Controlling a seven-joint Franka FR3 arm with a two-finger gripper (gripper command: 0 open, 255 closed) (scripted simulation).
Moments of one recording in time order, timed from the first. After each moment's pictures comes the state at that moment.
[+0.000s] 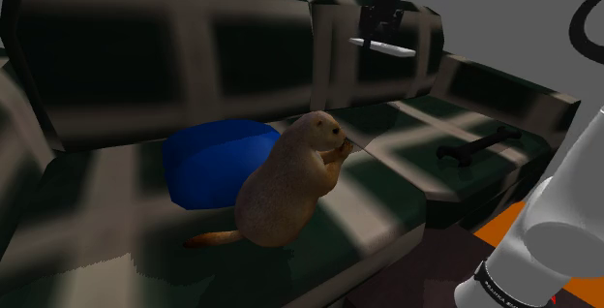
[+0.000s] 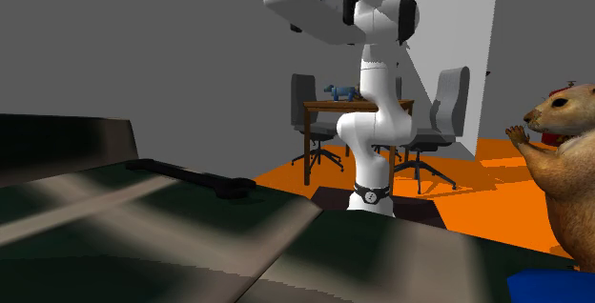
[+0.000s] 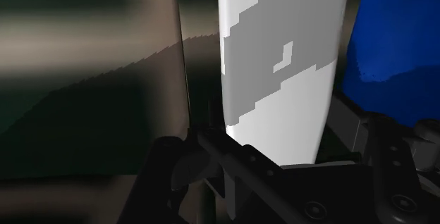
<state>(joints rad) -0.01 -0.01 -0.12 -1.36 0.00 1.34 0.06</state>
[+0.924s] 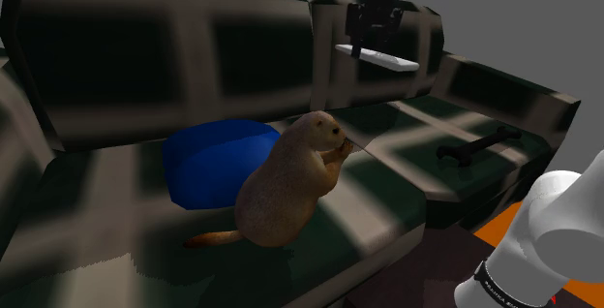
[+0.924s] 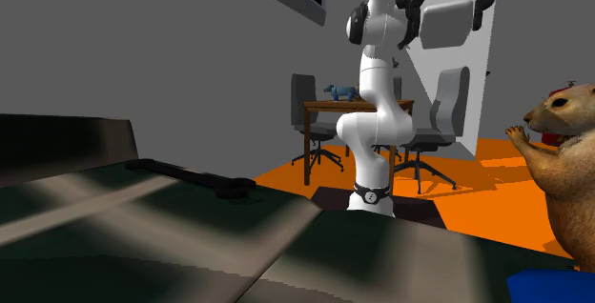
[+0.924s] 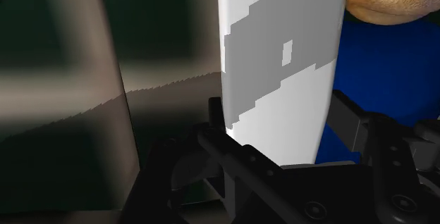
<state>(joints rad) 0.13 -0.26 0.07 -1.65 0.02 1.37 0.38</state>
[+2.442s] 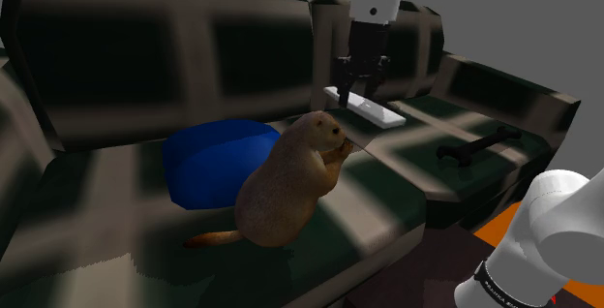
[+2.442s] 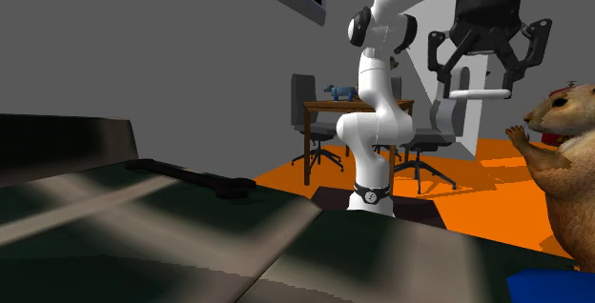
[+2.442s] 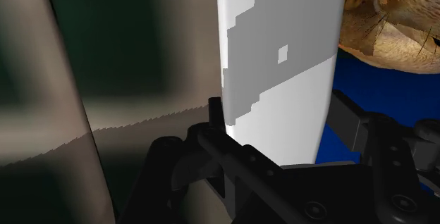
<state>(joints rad) 0.17 -0.39 0.14 -2.01 0.06 1.61 0.49</state>
